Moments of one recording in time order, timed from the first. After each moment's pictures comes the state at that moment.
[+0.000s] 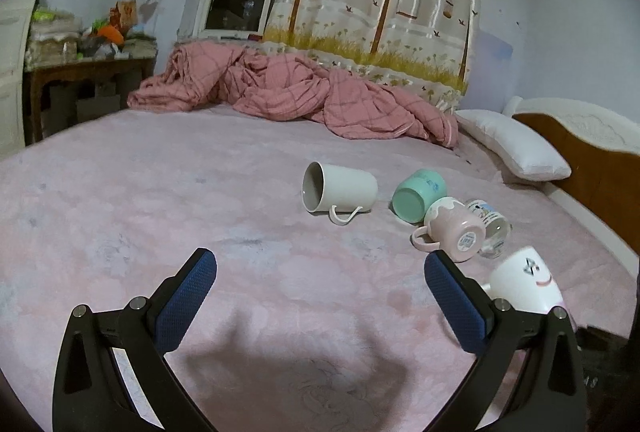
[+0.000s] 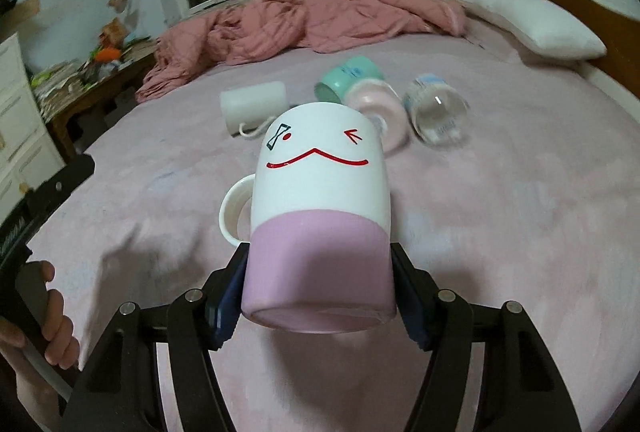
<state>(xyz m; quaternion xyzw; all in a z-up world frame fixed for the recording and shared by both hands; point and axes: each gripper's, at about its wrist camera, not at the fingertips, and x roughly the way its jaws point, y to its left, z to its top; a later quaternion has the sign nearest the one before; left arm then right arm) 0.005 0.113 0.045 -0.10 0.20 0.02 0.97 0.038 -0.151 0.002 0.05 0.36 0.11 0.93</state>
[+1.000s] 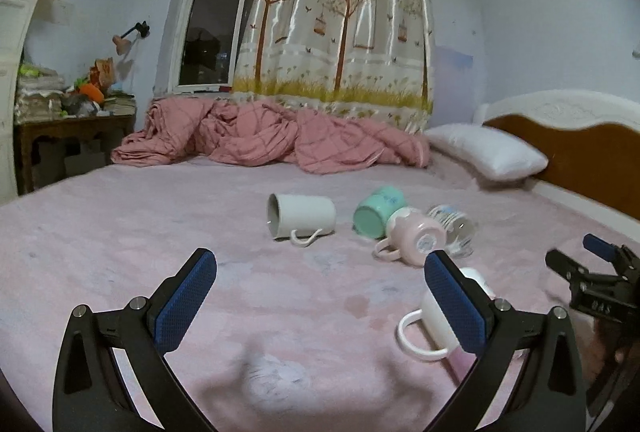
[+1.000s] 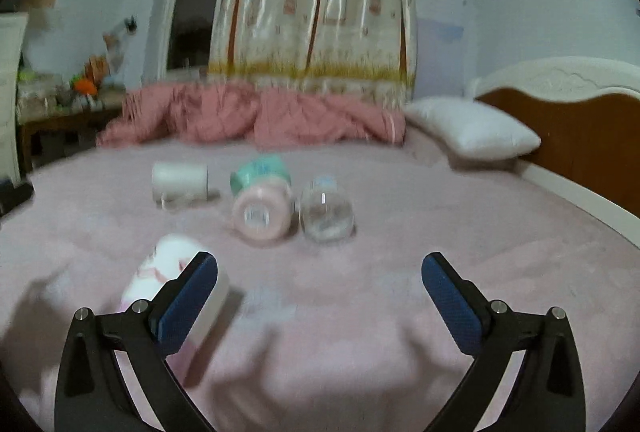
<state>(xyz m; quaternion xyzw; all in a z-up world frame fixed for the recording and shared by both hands) -0.032 0.058 0.038 -0.05 0.11 -0.01 0.99 0.000 -0.233 0.024 -0.03 0.13 0.02 0.99</state>
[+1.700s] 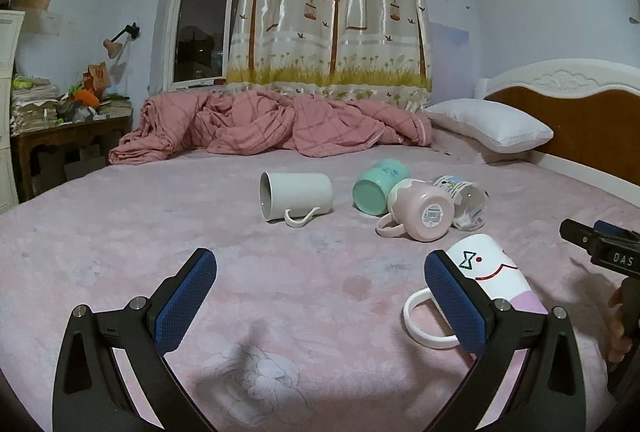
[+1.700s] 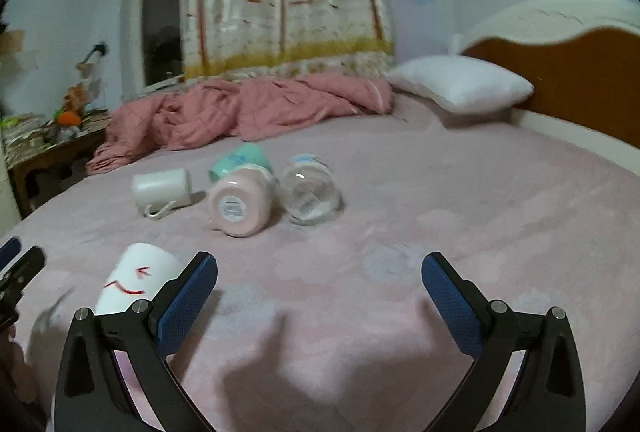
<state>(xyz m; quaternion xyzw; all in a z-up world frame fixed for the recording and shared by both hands) -0.009 0.031 0.006 -0.01 0.13 0.00 0.99 0.035 -0.269 0.002 0.05 0.20 0.01 0.98</state>
